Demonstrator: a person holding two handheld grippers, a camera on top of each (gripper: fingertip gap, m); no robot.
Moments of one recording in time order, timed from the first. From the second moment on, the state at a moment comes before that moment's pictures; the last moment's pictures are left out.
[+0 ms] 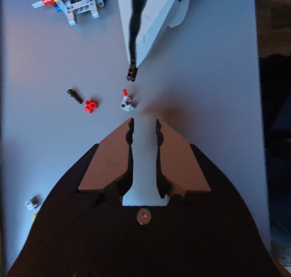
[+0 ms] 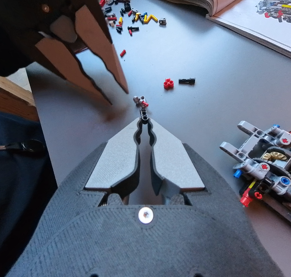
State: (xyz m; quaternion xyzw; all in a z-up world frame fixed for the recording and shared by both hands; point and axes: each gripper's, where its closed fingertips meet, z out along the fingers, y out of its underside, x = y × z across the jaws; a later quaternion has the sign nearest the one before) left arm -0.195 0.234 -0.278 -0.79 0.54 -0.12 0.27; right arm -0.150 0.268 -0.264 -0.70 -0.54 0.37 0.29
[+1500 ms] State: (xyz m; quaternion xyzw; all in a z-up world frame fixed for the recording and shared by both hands) left arm -0.177 0.224 -0.286 -0.73 0.60 -0.21 0.24; right arm -0.153 0.256 -0.266 -0.68 -0.57 0.39 0.26
